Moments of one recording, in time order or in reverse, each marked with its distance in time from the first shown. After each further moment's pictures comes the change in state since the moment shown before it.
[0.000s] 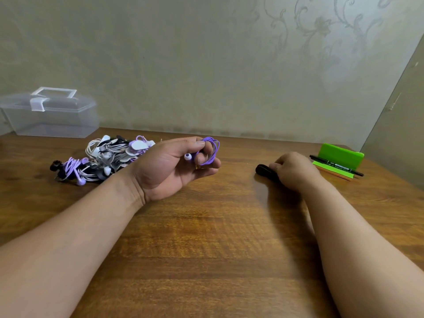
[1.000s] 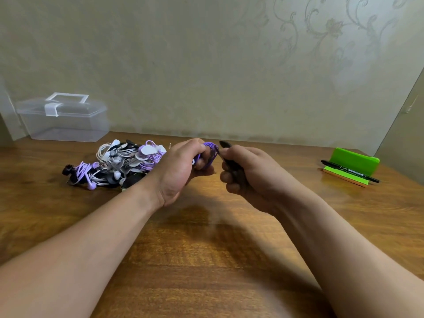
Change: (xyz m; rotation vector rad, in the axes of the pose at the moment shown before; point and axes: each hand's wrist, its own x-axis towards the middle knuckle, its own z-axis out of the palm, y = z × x) left_hand 0.009 -0.007 -0.001 0.316 0.296 0.149; right_hand -0.091 -0.096 -0.002 1.265 -0.548 -0.306
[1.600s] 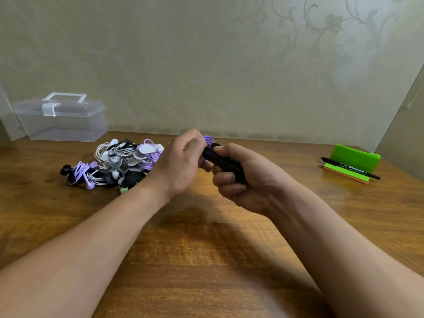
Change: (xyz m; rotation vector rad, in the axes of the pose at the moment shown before) left_hand 0.000 0.001 0.002 0.379 0.074 0.258; right_hand 0.000 0.001 0.012 0.407 -0.141 0.219
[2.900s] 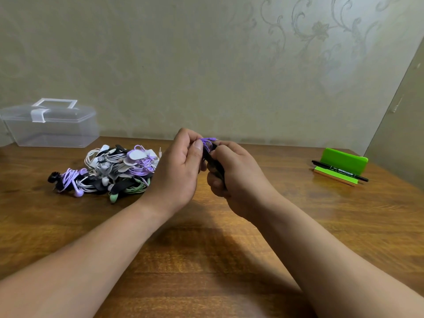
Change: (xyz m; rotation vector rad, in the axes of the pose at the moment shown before) left_hand -0.009 -0.002 0.018 0.036 0.100 0.162; right_hand 0.002 0.004 0.010 -0.332 0.223 -0.374
